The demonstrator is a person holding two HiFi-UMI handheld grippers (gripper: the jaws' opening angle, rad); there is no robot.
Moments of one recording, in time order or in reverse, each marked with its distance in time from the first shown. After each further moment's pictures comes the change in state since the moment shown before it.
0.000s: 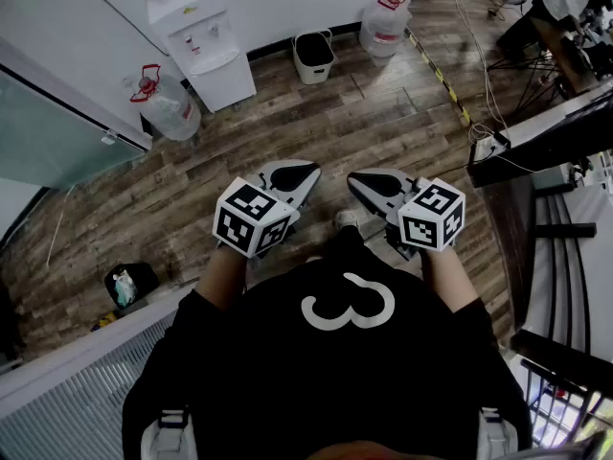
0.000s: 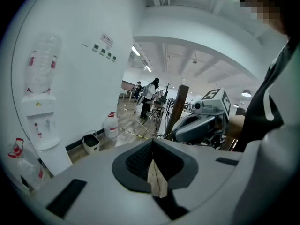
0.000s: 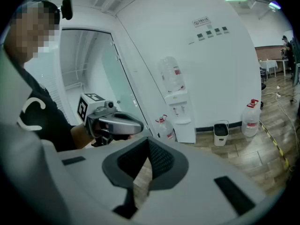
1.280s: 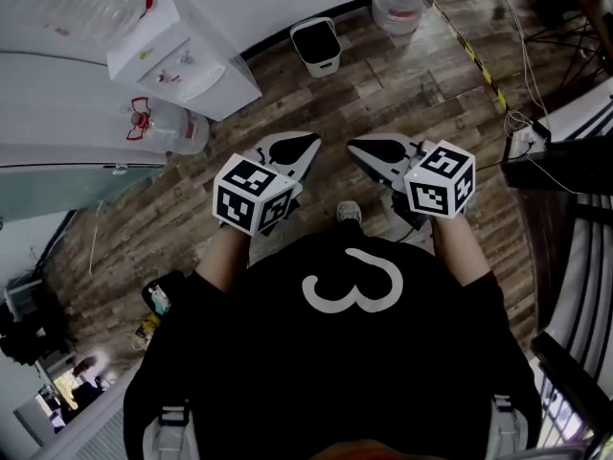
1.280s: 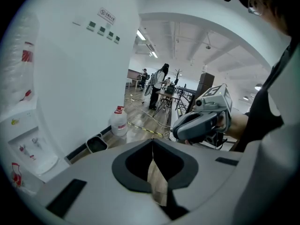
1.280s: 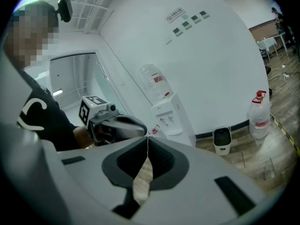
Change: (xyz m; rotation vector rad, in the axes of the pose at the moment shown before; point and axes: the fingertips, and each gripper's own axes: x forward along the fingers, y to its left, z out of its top) left arm 0.229 0.166 0.112 0.000 0.153 0.077; right arm 0.040 -0.282 0.100 0.115 -0.071 0.123
